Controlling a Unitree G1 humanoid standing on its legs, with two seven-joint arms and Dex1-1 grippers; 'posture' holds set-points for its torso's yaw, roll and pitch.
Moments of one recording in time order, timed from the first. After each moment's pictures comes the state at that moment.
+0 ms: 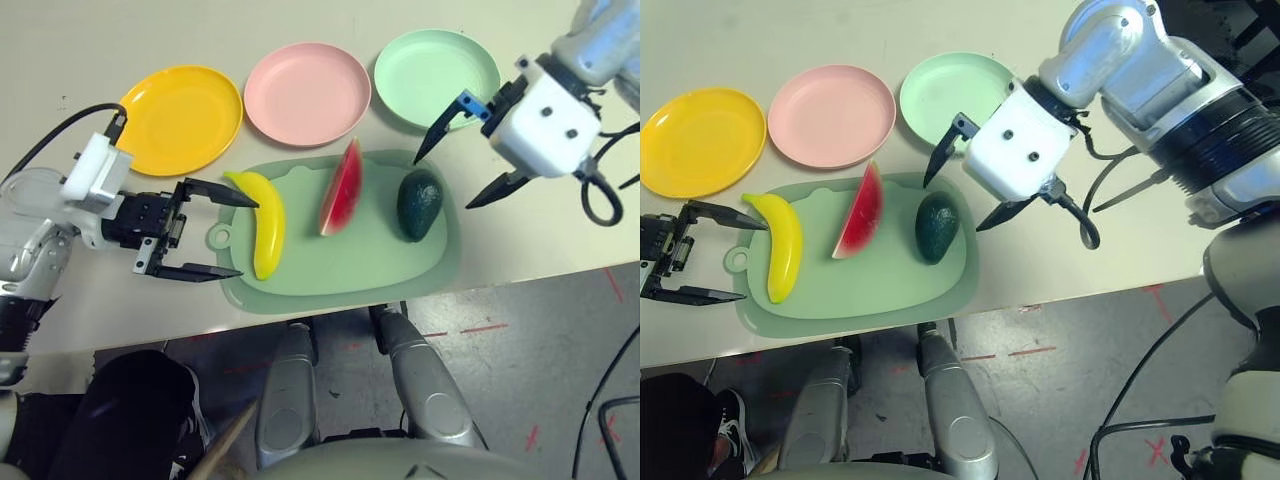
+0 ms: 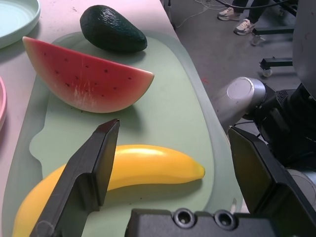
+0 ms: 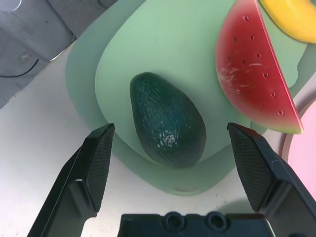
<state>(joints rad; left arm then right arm) -0.43 1.16 -0.06 0.11 -0.81 -0.11 -1.60 -1.61 -0.99 1.14 0.40 0.56 -0.56 1.61</state>
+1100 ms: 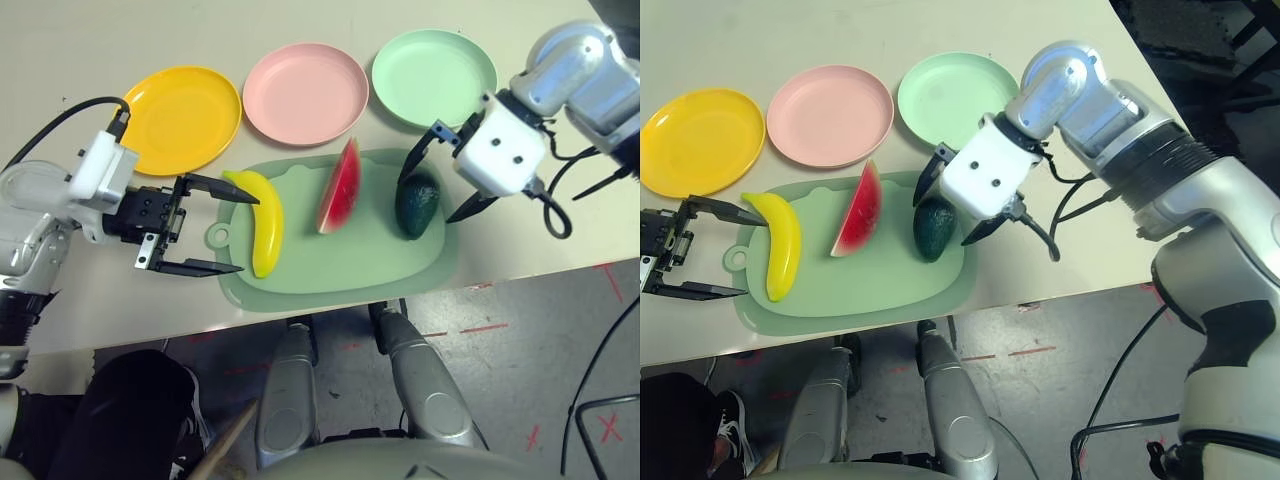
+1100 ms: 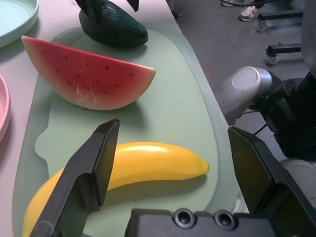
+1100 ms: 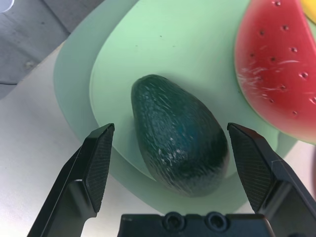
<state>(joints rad) -0.46 1.16 -0.06 0.12 -0.77 -0.12 -1.60 -1.48 -0.86 1.04 0.50 0.43 -0.58 1.61</state>
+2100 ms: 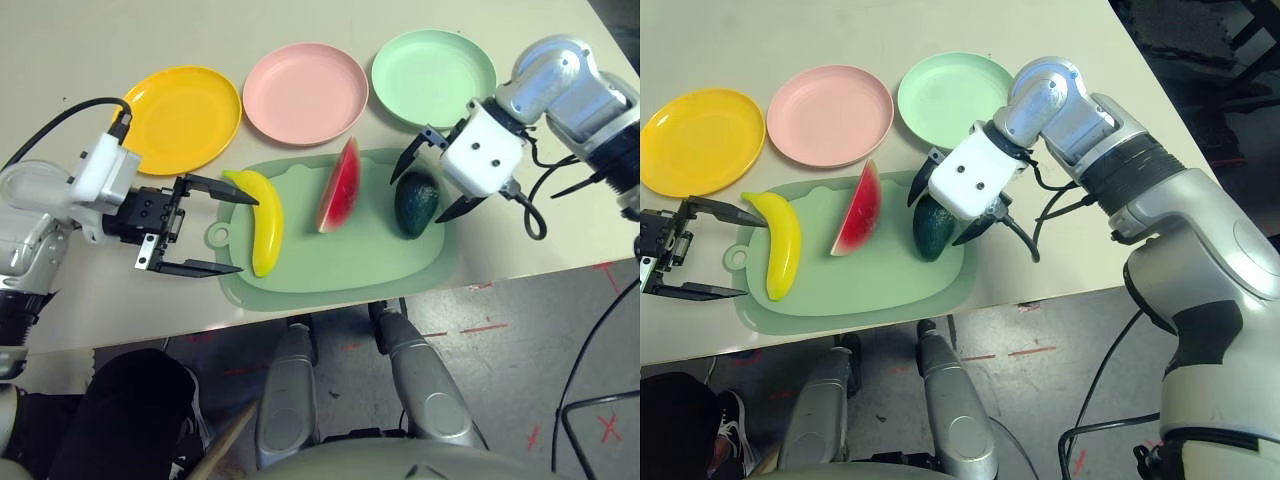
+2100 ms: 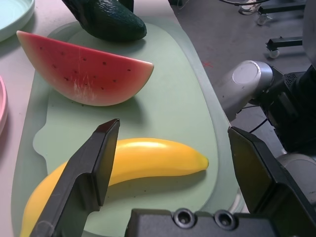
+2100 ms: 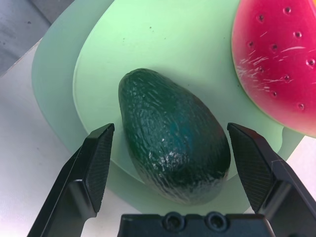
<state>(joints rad) -0.46 1.16 -0.08 0.12 -0.75 -0.14 -1.60 -1.43 -0.79 0.98 0.59 0.35 -0.59 1.61</state>
